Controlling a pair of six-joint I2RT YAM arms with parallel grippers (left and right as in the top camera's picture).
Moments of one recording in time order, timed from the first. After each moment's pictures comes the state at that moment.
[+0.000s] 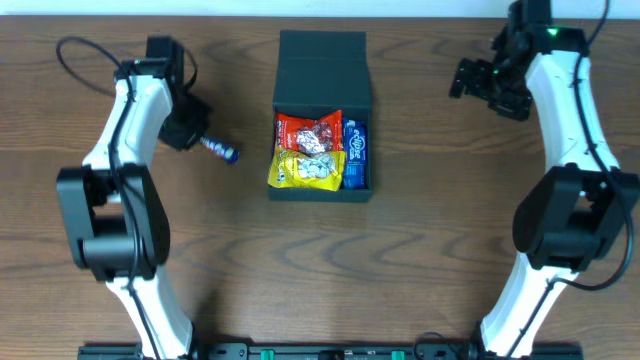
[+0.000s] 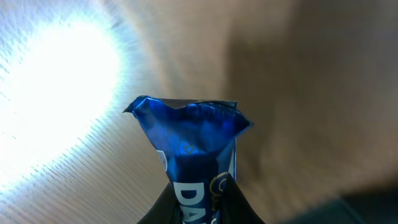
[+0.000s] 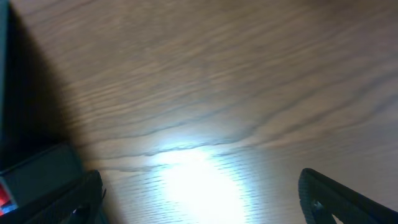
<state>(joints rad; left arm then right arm) 0.02 2.03 1.66 -1.03 0.04 -0.92 -0.09 2.13 1.97 -1.17 -0.11 0.28</state>
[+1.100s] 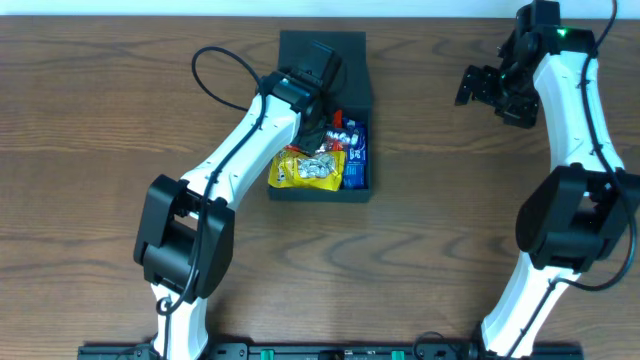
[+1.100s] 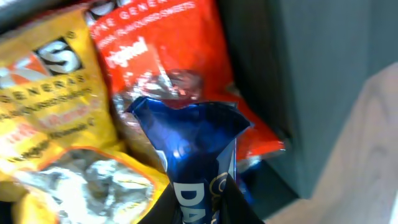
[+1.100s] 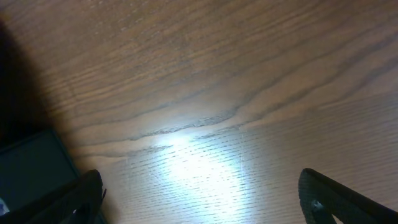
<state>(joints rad) -0.50 2.04 1.71 -0.86 0.04 -1.63 -0.11 2.13 1.97 -1.24 -0.11 0.27</state>
